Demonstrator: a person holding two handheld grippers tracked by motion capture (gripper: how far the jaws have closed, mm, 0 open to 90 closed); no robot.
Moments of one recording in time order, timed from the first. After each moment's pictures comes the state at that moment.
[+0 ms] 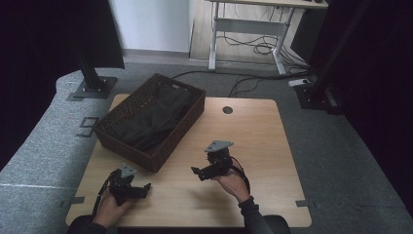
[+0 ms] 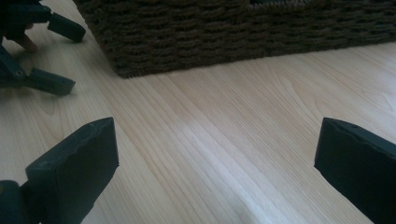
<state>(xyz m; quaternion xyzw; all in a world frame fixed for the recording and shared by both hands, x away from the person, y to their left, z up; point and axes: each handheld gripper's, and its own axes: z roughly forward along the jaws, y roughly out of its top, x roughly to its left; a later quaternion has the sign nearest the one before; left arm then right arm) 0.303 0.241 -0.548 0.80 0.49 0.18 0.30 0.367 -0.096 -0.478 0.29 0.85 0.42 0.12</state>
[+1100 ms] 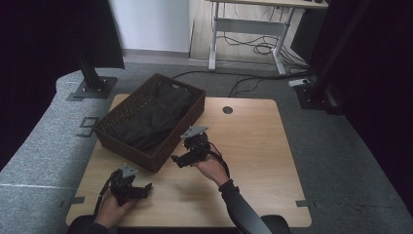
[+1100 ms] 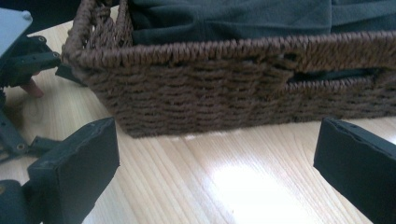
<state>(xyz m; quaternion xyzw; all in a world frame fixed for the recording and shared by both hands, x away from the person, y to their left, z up) 0.303 0.237 -0.548 0.80 0.49 0.18 0.30 0.401 -0.028 -0.453 0.26 0.86 0.42 0.12</state>
